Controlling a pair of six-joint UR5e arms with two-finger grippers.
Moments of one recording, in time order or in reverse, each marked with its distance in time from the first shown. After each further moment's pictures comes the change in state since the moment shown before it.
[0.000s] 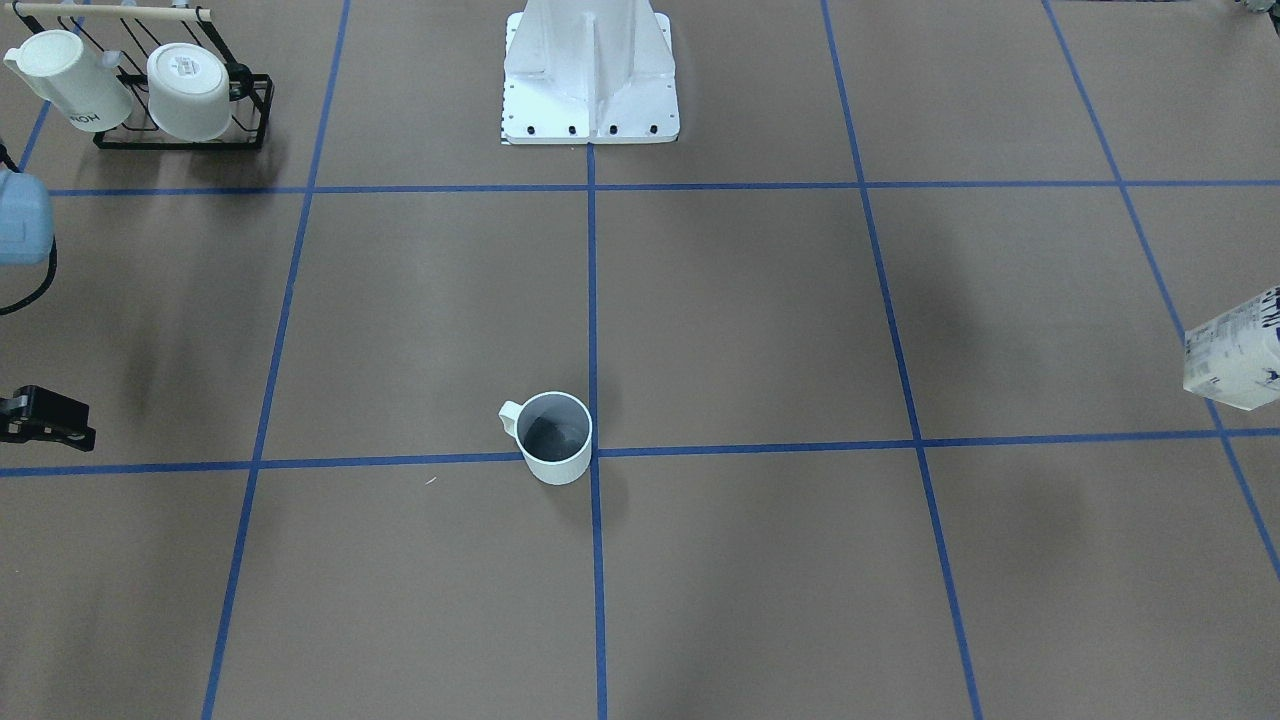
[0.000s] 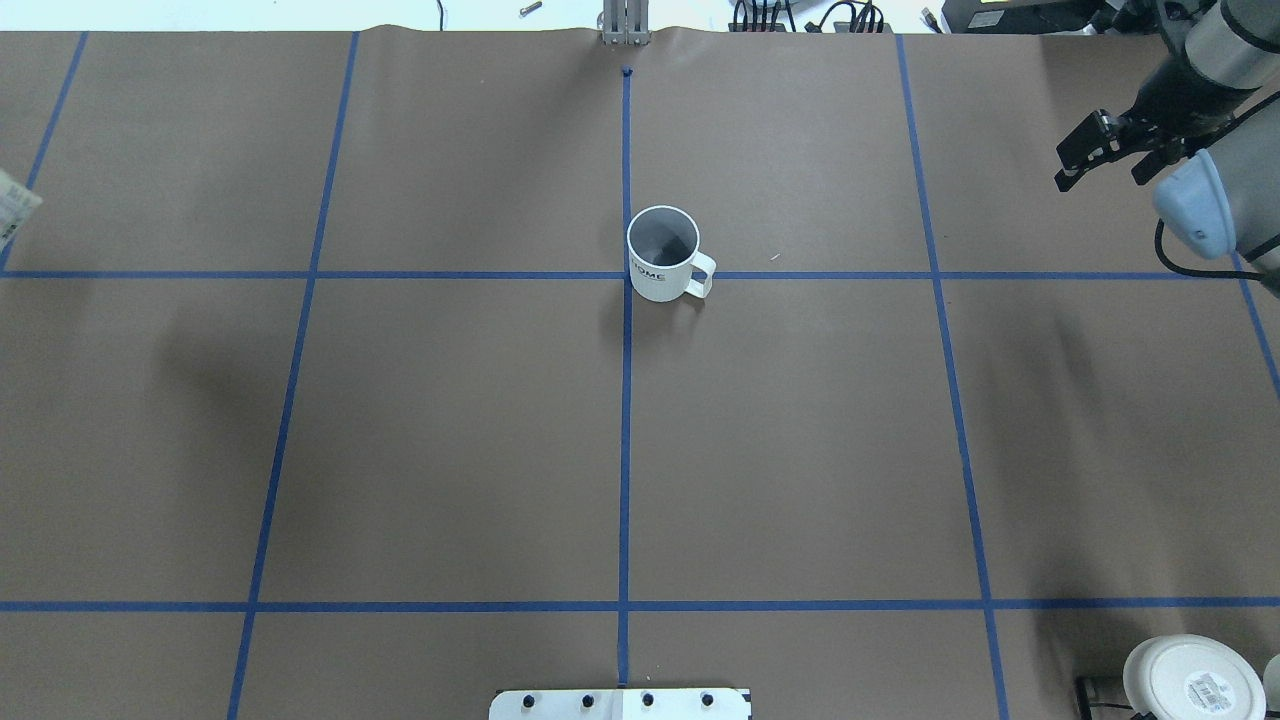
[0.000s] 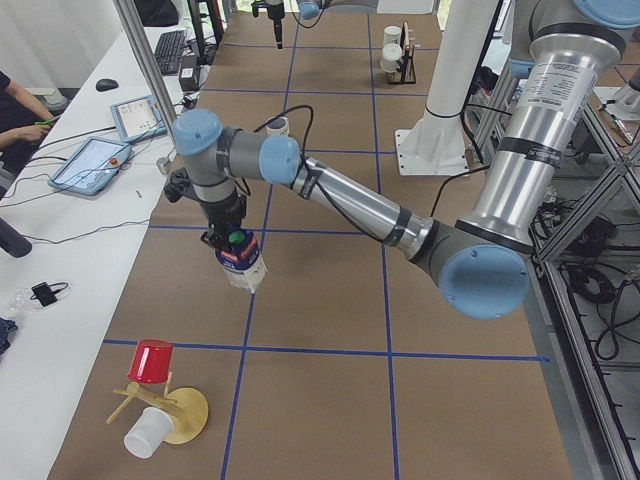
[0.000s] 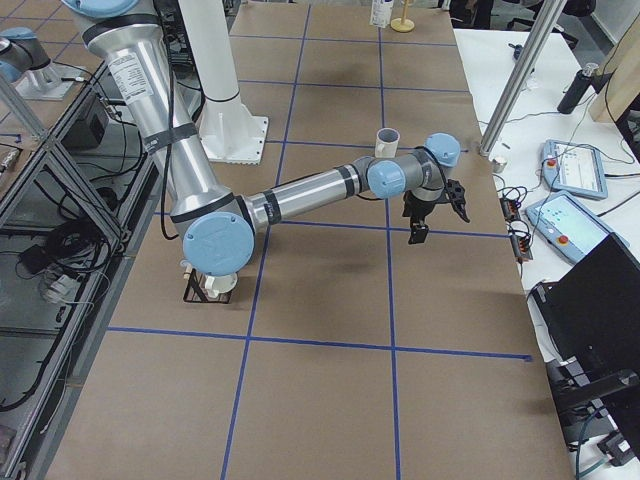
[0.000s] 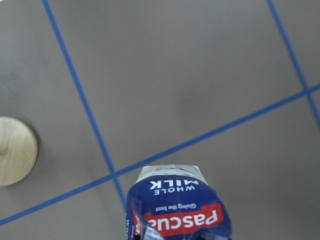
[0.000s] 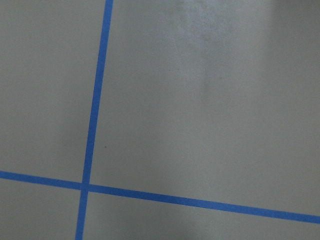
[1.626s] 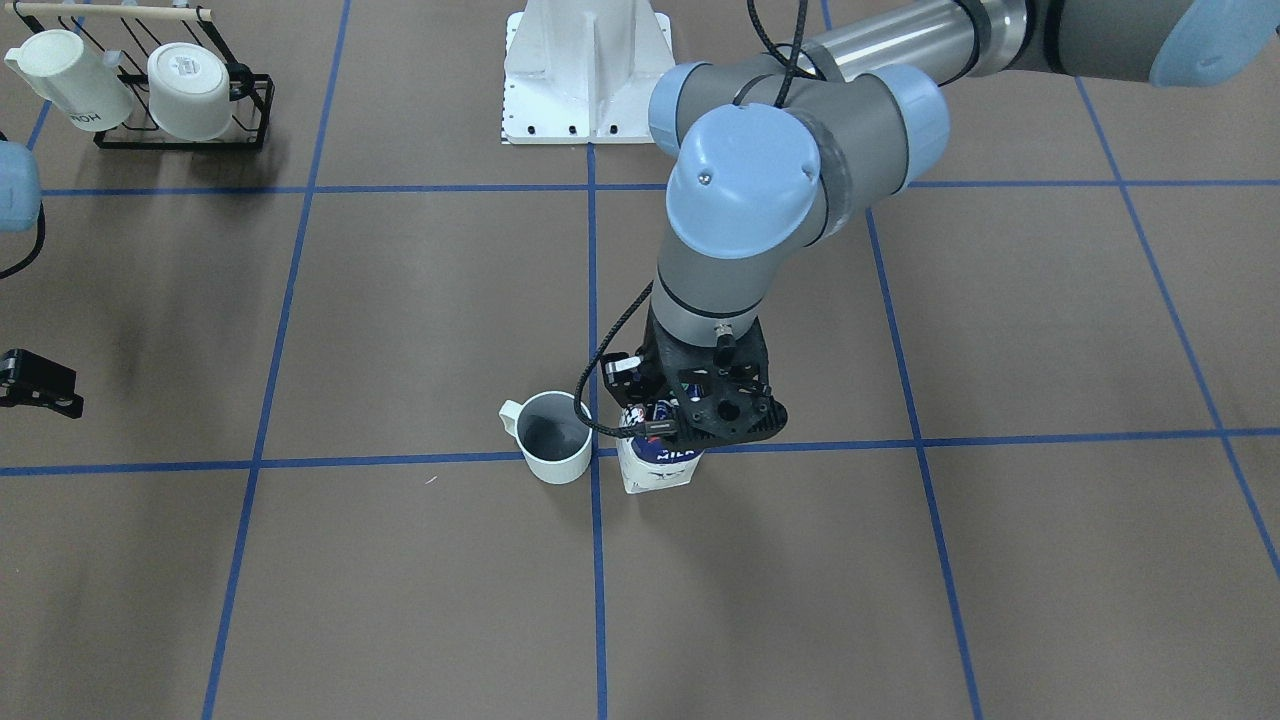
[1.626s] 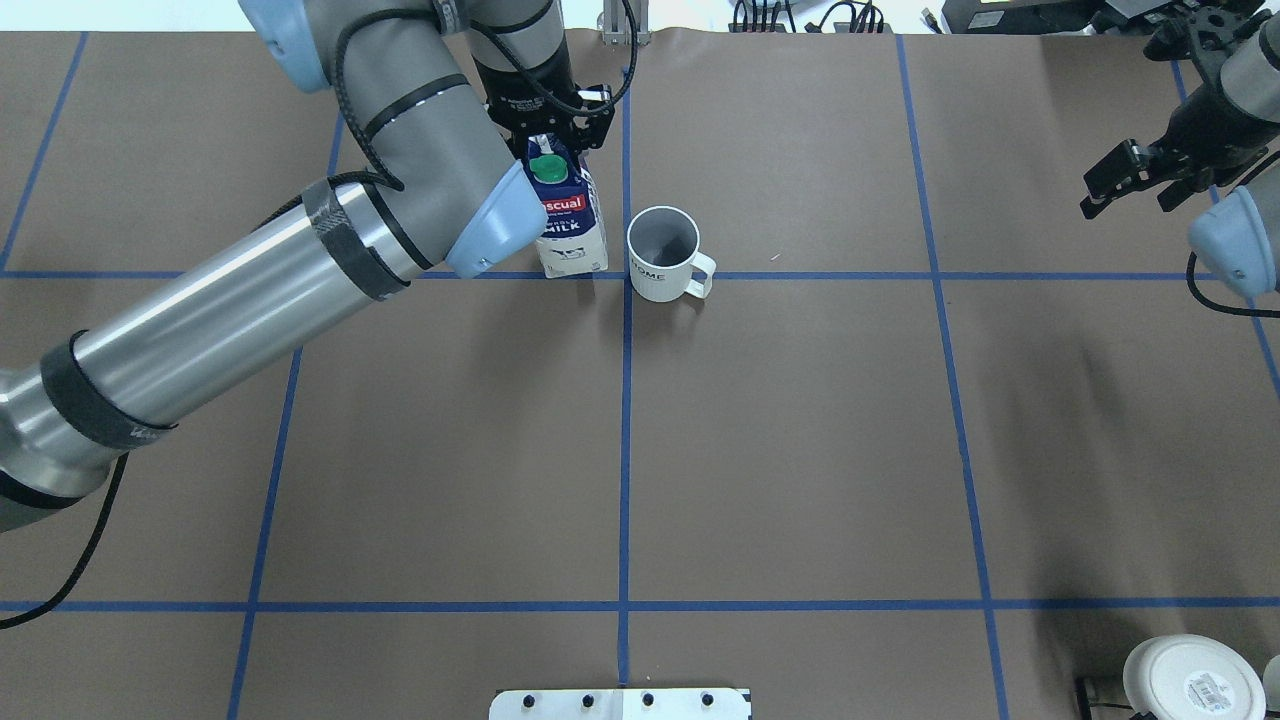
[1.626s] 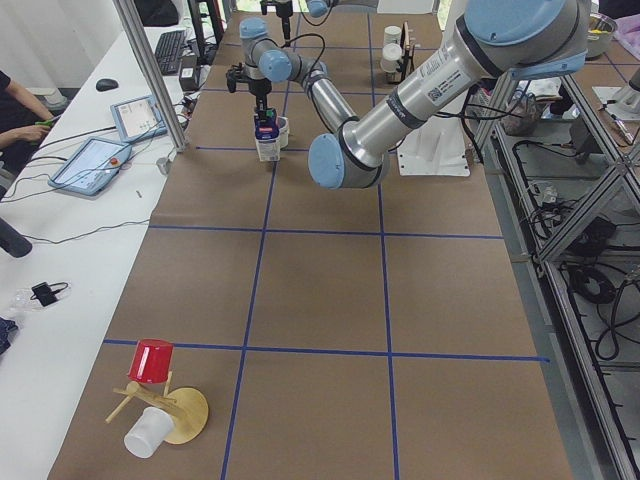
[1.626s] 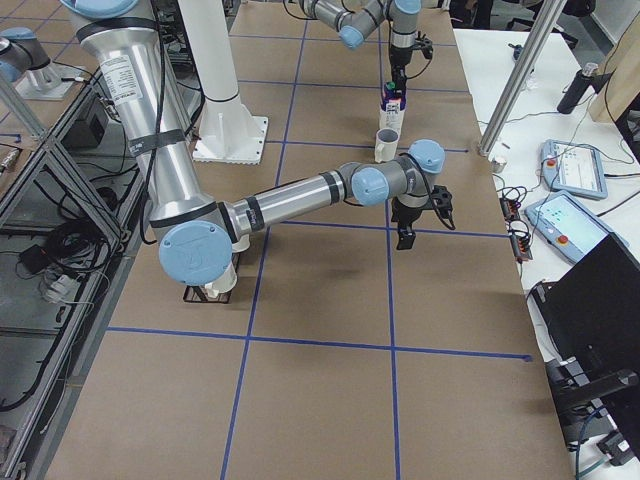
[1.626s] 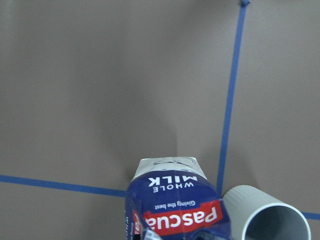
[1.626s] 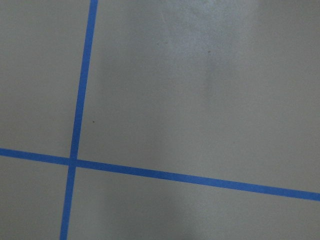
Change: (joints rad) left arm 0.672 -0.624 0.391 -0.324 0.293 -1.254; right arm 0.001 -0.082 0.071 0.008 0.001 -0.002
